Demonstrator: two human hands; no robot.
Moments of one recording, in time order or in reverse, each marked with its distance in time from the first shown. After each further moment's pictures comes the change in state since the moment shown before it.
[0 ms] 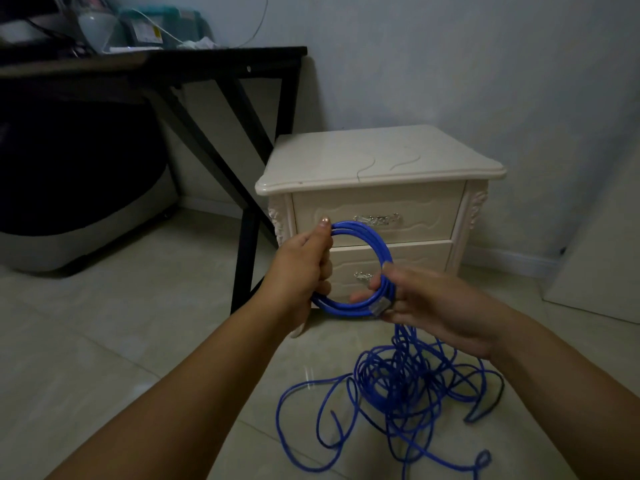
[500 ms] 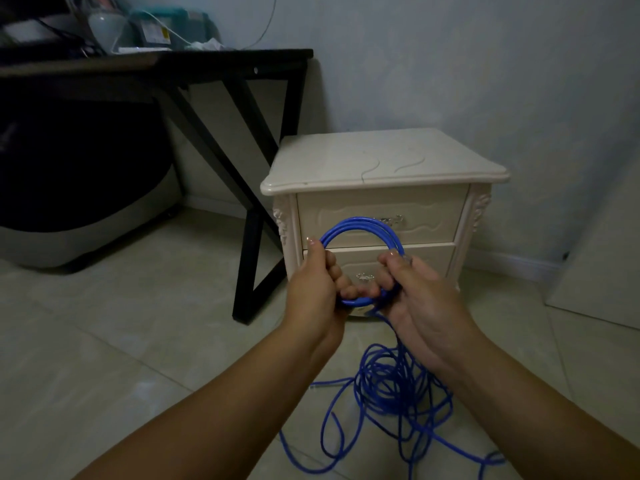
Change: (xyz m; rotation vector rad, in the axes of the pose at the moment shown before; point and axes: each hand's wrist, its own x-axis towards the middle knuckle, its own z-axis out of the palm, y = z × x) left_hand -0.022 -0.017 0.024 -0.541 0.161 -0.127; right_hand 0.012 0.007 0.043 0.483 0.325 -0.277
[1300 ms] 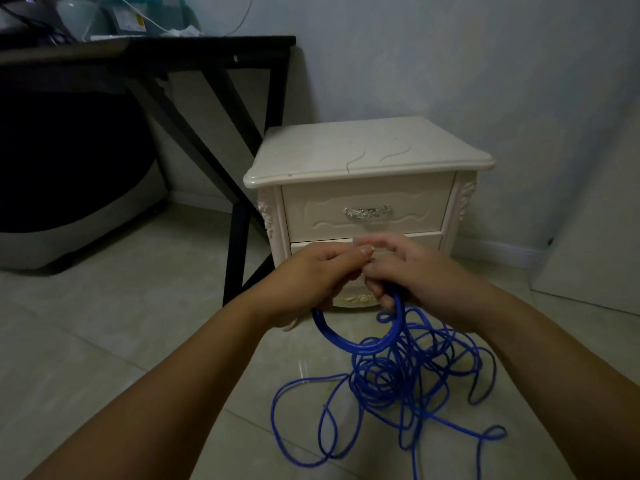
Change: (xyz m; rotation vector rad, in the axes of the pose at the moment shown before) left_hand 0.012 0.027 -0.010 1.064 -0.637 0.087; right_hand 0.003 -0.044 -0.022 -0.840 -0.305 0.087
